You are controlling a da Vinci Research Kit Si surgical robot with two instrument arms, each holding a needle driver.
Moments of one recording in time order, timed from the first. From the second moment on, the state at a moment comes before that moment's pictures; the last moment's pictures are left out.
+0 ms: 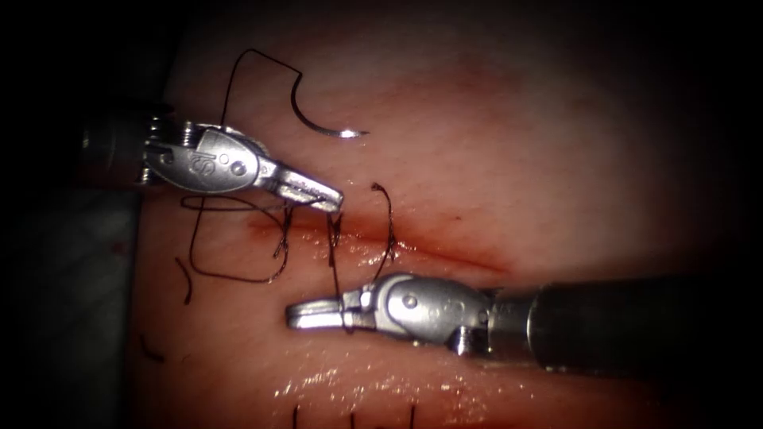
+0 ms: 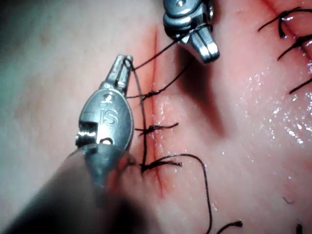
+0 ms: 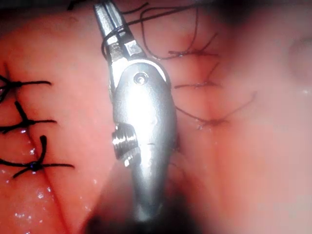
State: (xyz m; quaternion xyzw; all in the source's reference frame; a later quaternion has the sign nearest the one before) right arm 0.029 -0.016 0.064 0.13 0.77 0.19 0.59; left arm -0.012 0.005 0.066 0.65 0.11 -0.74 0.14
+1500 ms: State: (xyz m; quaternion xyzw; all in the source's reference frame) right arm 0.020 -0.014 0.071 0.04 0.49 0.69 0.53; left arm -0.016 -0.004 0.074 0.63 0.08 -0.77 0.09
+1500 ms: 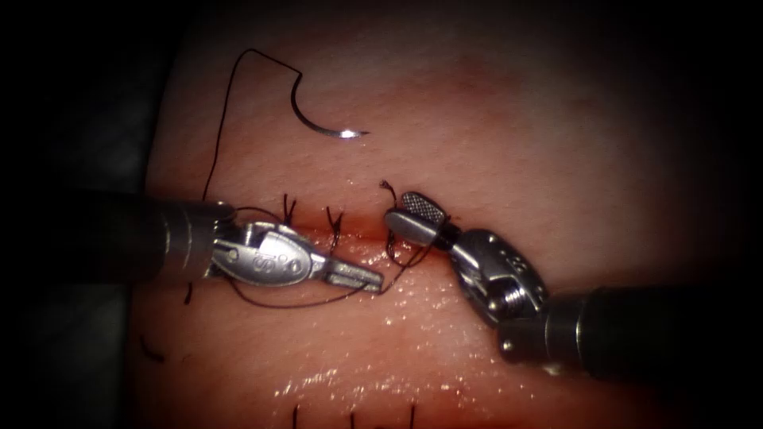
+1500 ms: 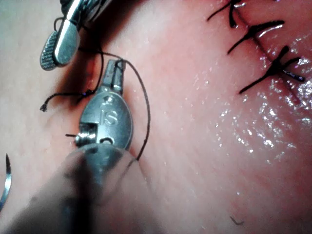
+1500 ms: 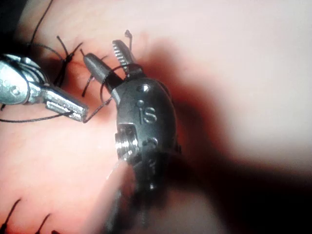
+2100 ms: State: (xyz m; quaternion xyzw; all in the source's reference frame) right arm 0.021 -0.012 0.074 0.14 0.44 0.72 0.51; left arm -0.016 -0.004 0.074 0.62 0.07 -0.78 0.09
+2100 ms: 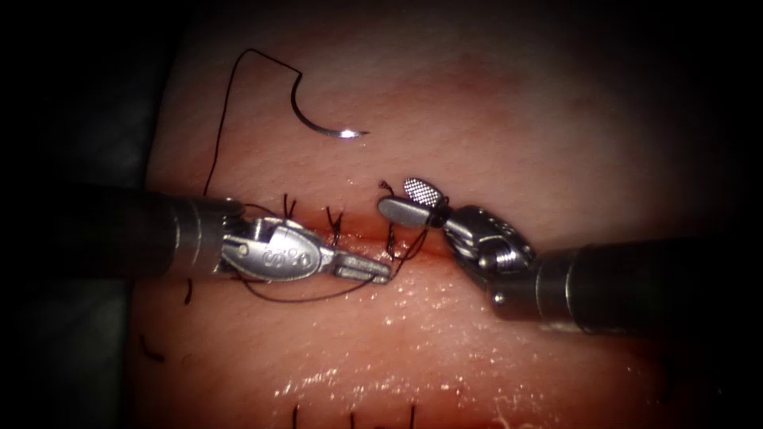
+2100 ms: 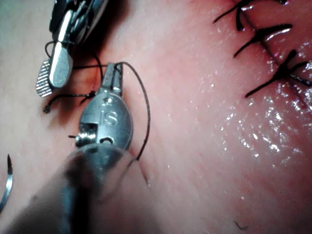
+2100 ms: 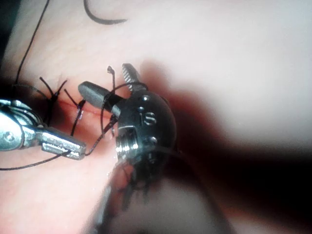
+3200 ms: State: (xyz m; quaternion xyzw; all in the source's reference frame) right arm 0.023 -0.011 0.075 0.19 0.39 0.71 0.55; left arm -0.016 -0.004 0.074 0.62 0.07 -0.78 0.09
